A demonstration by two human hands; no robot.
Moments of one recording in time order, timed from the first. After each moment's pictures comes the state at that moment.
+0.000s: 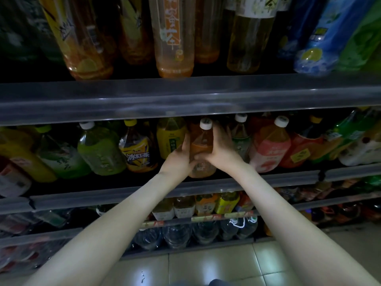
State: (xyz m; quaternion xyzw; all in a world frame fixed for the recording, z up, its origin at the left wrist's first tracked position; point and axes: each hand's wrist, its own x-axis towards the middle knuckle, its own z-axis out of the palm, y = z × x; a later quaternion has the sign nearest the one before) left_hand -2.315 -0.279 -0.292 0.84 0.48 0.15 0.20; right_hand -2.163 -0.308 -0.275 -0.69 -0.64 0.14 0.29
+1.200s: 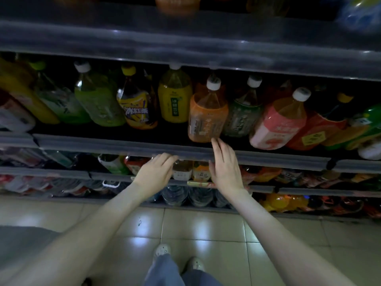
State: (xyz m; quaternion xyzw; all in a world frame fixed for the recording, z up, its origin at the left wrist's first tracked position) left_hand -2.377 -0.355 -0.392 0.90 0.39 0.17 0.01; right_hand -2.151 -0.398 -0.388 -0.67 -0.71 -0.03 0.22
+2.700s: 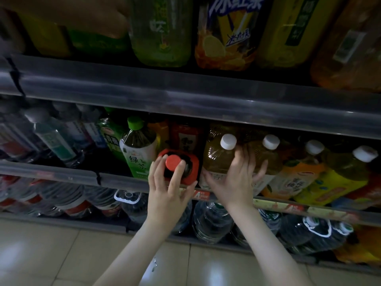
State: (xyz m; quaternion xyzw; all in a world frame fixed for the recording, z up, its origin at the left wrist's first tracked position) left_hand -2.493 -0.311 -0.664 0.74 0.47 0.47 -0.11; right_hand -2.331 -0.309 -0.635 -0.72 -0.60 -0.10 0.33
